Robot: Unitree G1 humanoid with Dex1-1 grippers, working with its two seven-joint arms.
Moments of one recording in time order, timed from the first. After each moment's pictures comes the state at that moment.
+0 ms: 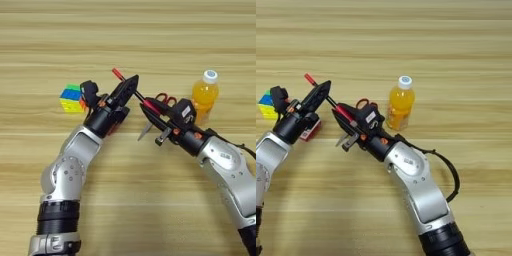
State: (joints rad) left arm -0.18 -0.04 0.12 -0.06 -0.85 0.46 -0.48; right arm -0.09 -0.13 0.29 -0.21 0.15 0.05 0.49
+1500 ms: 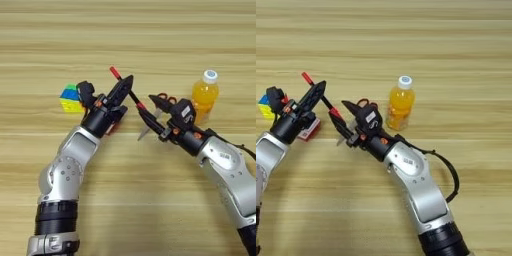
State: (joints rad) left arm -0.18 -0.03 0.14 -0.05 -0.87 0.47 -0.47; right arm -0.09 -0.13 0.29 -0.20 0.15 0.05 0.48
